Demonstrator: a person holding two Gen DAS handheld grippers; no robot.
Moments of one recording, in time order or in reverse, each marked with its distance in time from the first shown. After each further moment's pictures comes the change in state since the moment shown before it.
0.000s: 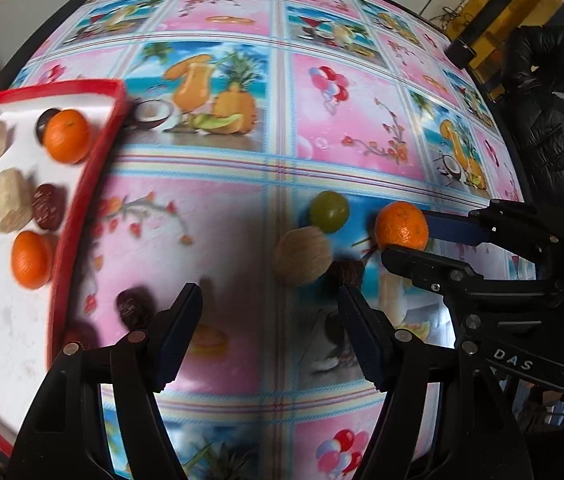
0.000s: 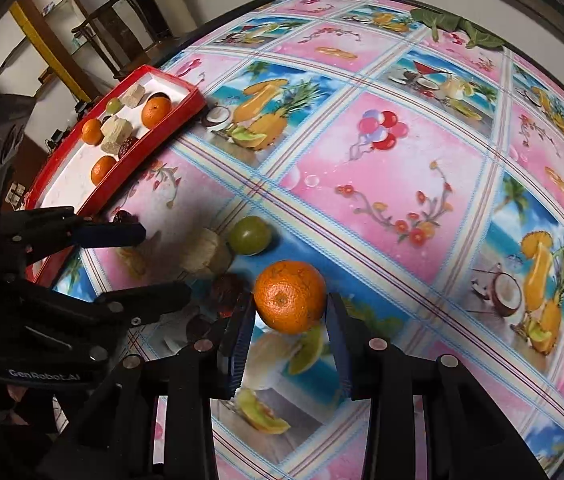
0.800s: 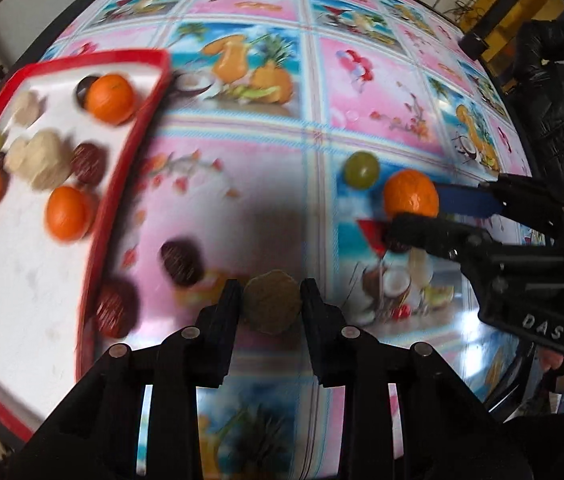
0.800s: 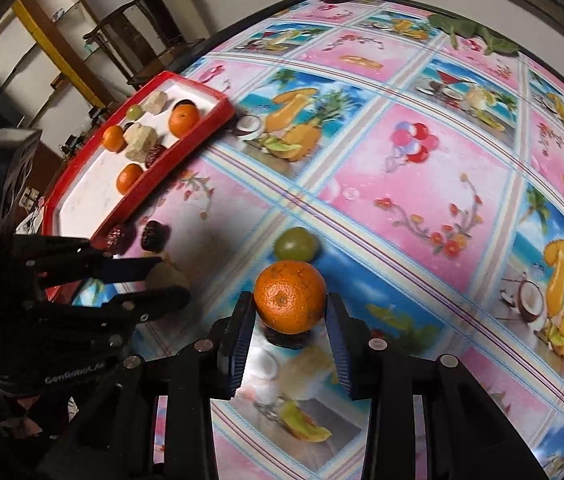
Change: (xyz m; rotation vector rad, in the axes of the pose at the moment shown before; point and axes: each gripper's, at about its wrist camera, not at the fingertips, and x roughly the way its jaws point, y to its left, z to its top) left arm -0.015 0.023 -0.027 -0.031 0.032 0.051; right arm 0.000 0.024 0.006 -0.009 -0.017 0.061
